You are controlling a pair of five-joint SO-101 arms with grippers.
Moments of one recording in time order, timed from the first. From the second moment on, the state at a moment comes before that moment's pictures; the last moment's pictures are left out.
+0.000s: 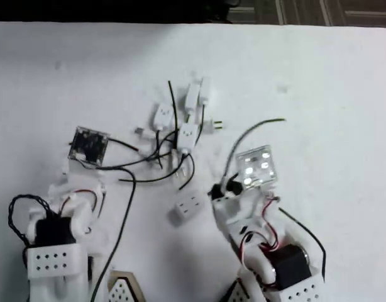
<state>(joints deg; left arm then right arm) -11.8 -73.2 72.1 64.4 -20.4 -27.7 -90.8 70.0 70.5 -2.7</state>
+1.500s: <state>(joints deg) -14.8 -76.0 85.0 57.6 -28.7 -38.9 -92.4 96.5 35.3 9.0</state>
